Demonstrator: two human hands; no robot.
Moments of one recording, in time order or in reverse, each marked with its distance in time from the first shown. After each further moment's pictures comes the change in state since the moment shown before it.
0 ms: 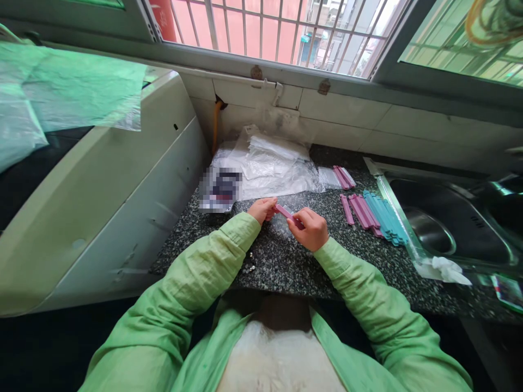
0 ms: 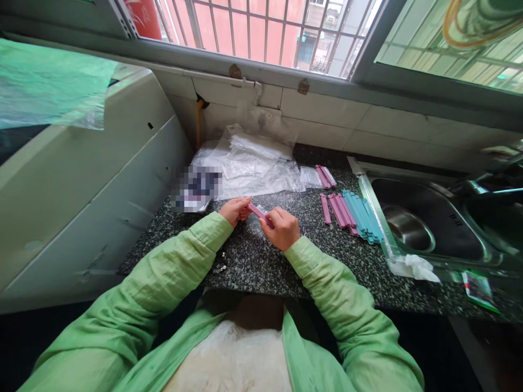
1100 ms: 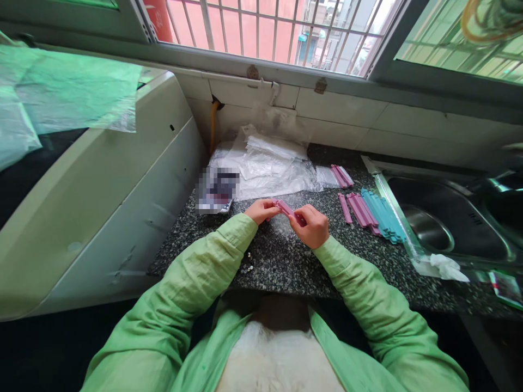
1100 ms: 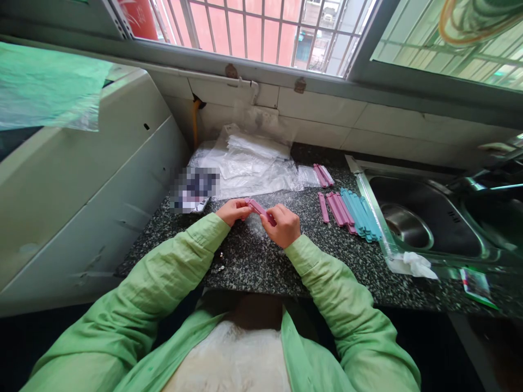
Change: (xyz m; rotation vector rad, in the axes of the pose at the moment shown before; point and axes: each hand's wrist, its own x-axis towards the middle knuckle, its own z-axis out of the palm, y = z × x) left_hand 0.002 0.000 -0.008 0.317 -0.160 0.146; right_hand 0.003 0.002 -0.005 0.006 0.034 0.088
